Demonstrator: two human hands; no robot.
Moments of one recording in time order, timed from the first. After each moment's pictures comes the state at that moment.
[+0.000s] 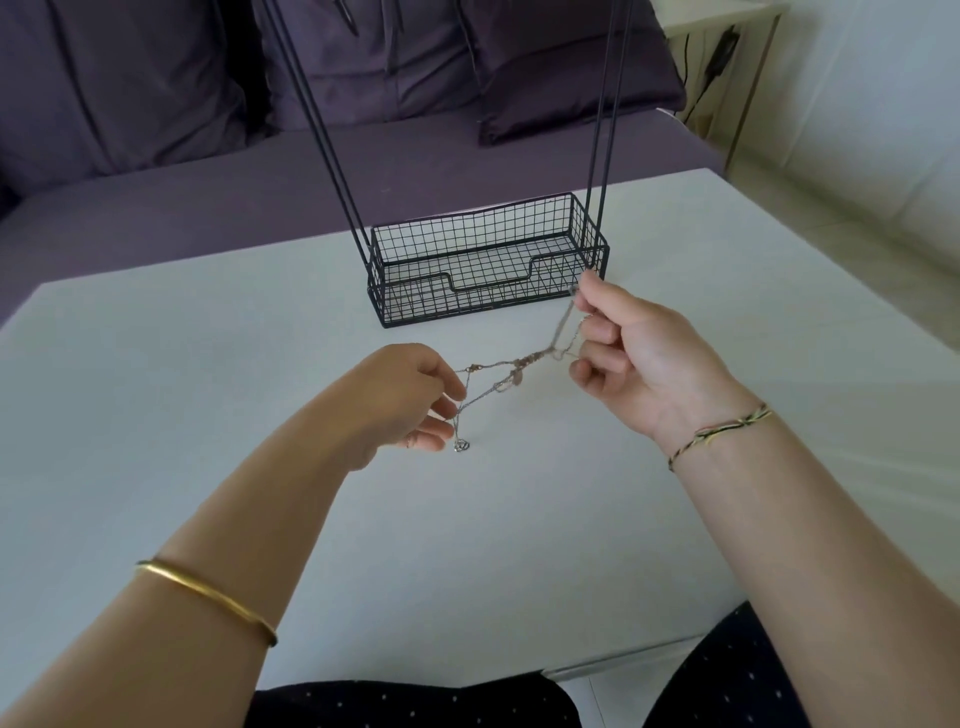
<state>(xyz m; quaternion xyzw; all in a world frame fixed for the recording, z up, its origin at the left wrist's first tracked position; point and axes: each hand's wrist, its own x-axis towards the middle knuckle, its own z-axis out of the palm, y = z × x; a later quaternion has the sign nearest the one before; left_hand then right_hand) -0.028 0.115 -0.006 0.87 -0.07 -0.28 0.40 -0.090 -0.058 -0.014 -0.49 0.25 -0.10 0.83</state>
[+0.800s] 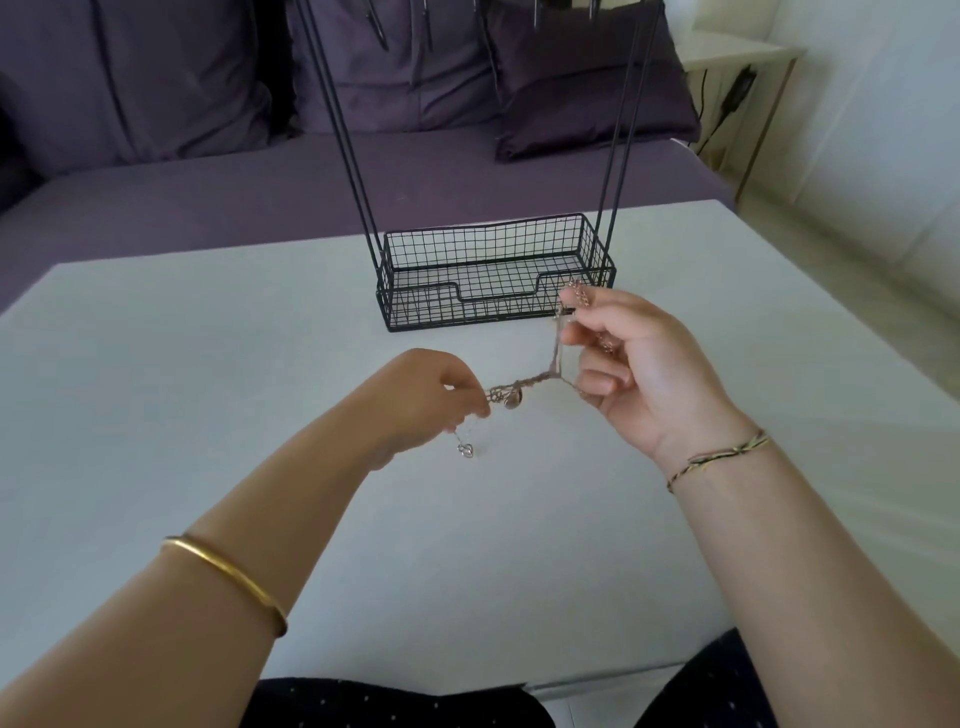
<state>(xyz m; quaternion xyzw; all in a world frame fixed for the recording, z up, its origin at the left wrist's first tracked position) -0.035 0.107 -0.010 0.89 -0.15 -0.24 0.35 -0.092 -0.057 -0.006 -0.52 0.21 -0.10 0.82</state>
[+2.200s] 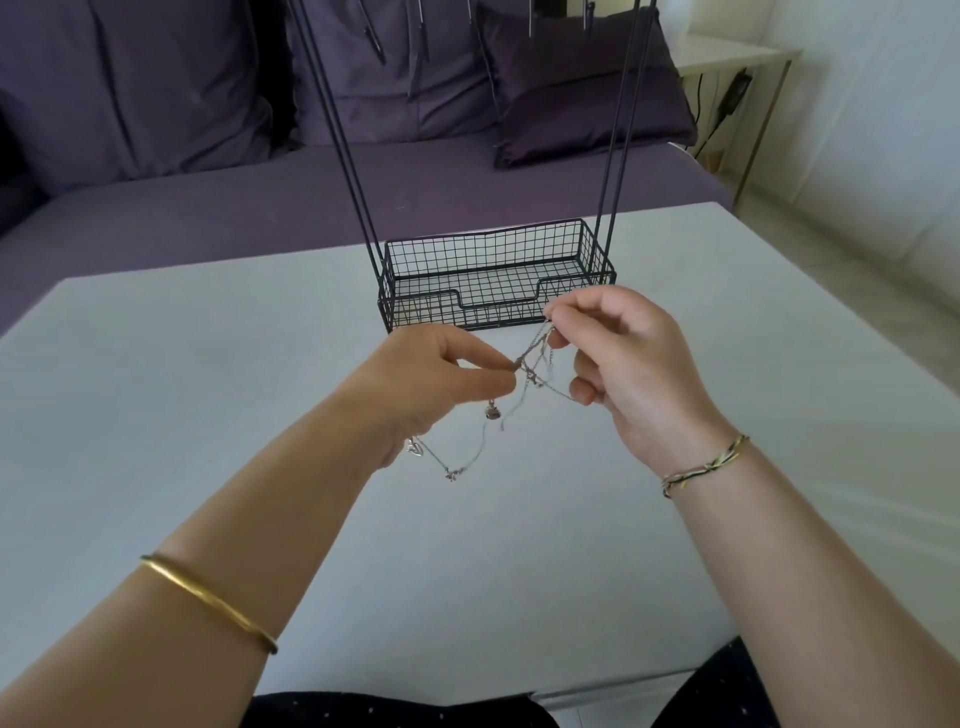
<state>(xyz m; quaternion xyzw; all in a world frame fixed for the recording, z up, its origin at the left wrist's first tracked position) -0.043 0.100 0.016 0.86 -0.11 -0.22 0.46 -0.094 -0.050 -0.011 -0.67 0.15 -0.18 0.70</state>
